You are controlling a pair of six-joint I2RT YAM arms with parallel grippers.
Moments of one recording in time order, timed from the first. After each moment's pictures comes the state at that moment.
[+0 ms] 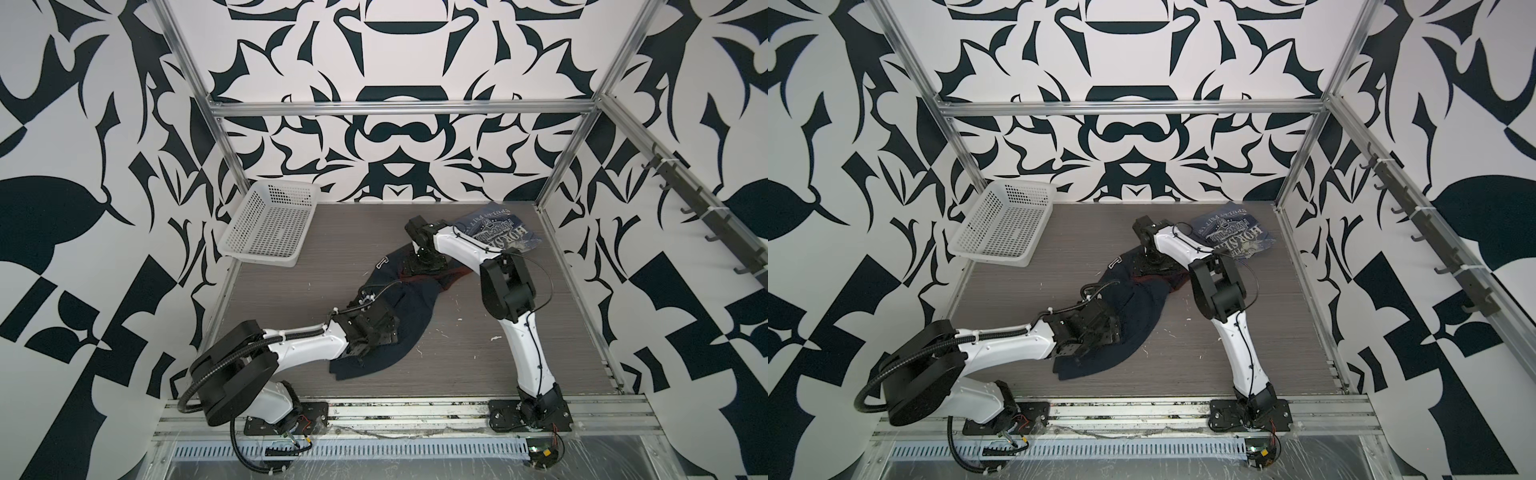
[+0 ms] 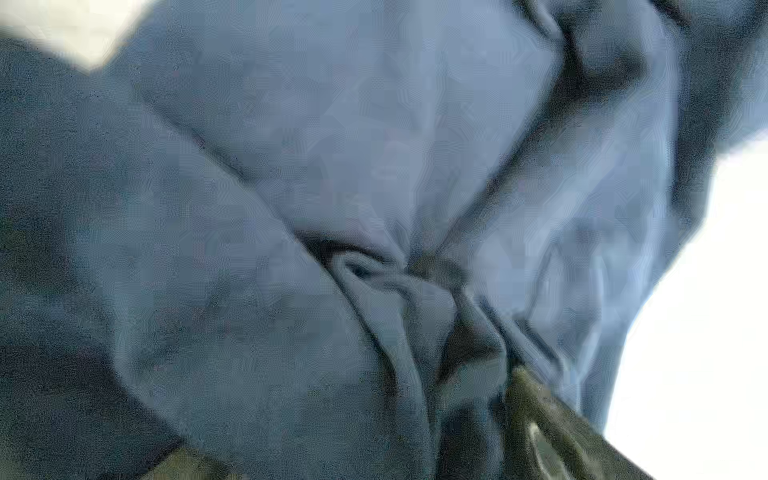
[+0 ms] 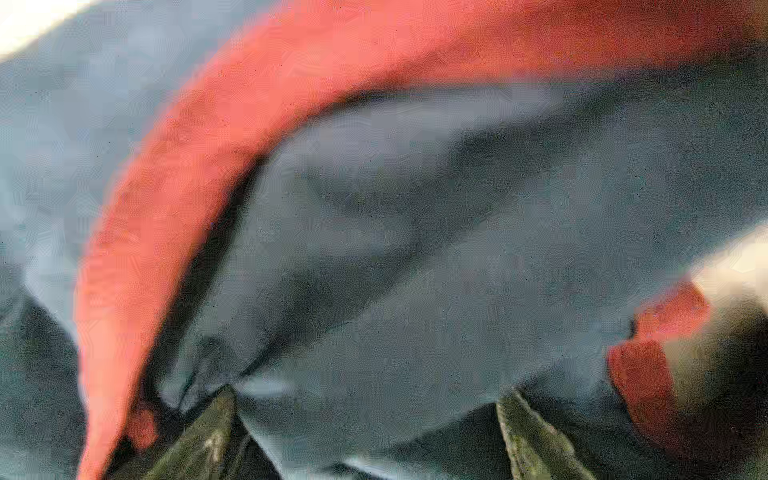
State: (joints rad) left arm -1.01 1.43 0.61 -0.24 -0.18 -1.02; right arm 0.54 2.37 1.99 -1.00 0.03 0.34
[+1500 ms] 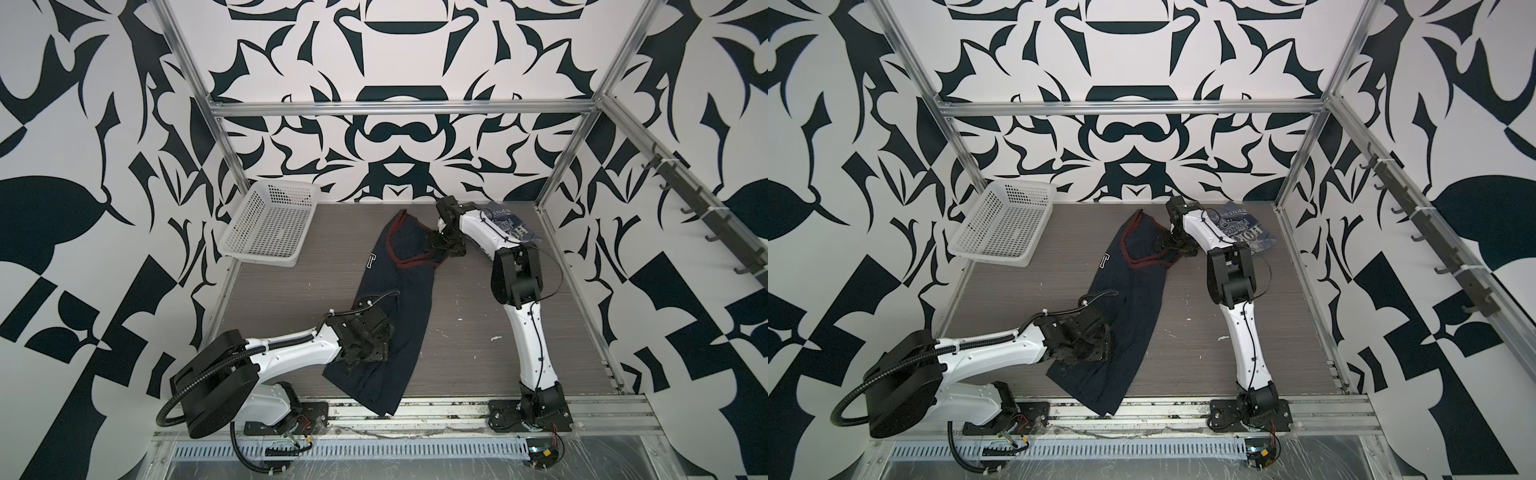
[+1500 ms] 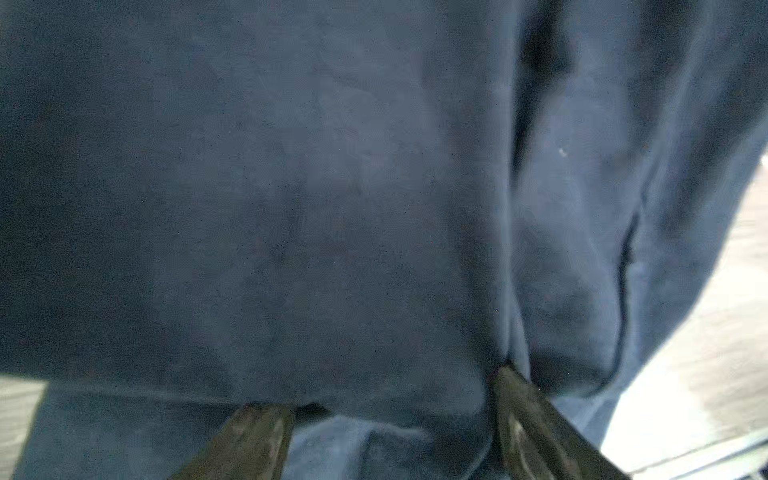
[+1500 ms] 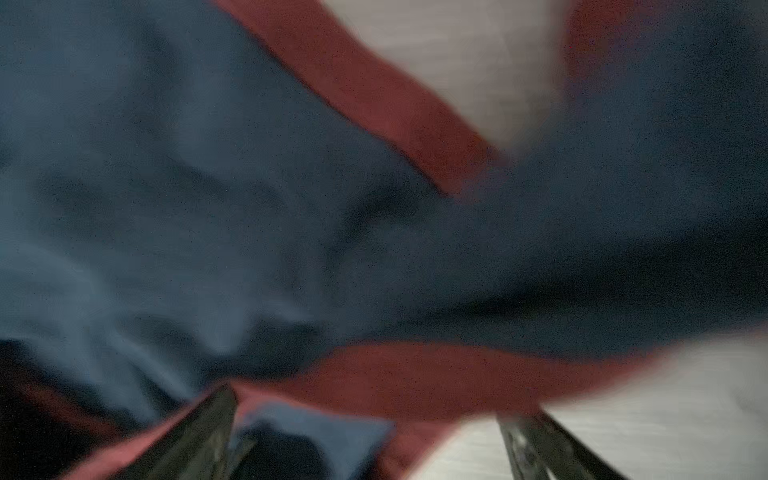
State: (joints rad) left arm -1.02 1.37 0.64 -0.51 -0.03 -0.95; right arm 0.31 2.47 2.20 -1.03 -0.12 0.39
